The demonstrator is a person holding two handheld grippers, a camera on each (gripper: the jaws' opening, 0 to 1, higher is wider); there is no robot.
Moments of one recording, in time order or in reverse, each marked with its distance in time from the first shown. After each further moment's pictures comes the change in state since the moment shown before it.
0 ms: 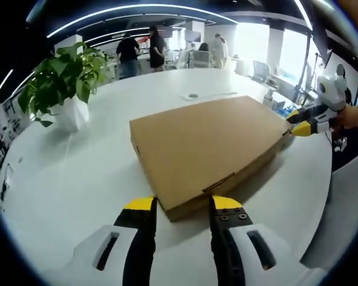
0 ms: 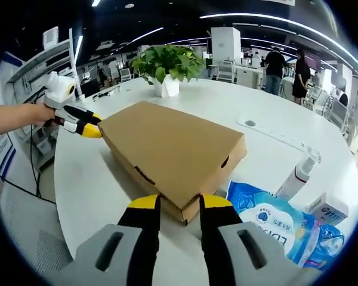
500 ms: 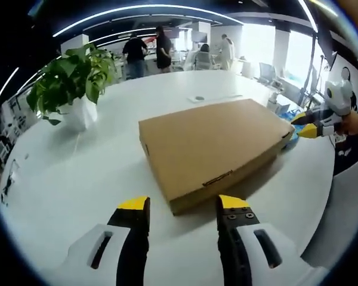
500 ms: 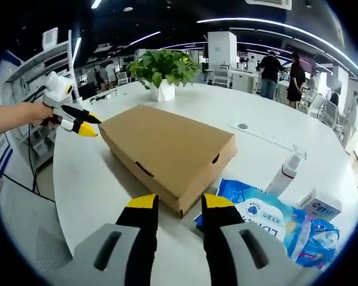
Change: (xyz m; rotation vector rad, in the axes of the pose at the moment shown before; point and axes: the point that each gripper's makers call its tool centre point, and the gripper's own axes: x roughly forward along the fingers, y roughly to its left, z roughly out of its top) left arm -0.027 -0.002 -0.003 -0.023 -0.021 0.045; right arm -0.033 -0.005 -0.007 -0.006 -0.040 -0.049
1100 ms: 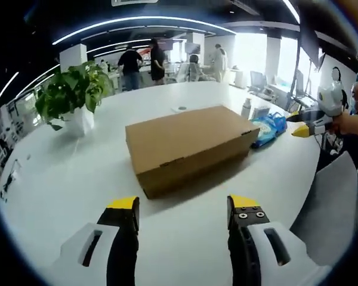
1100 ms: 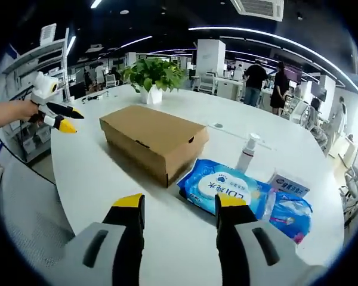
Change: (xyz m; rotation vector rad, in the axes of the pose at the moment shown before) left arm -0.056 -0.060 -0.018 0.030 -0.095 -0.048; right arm -0.088 -0.011 -0.035 -0.029 -0.035 -0.134
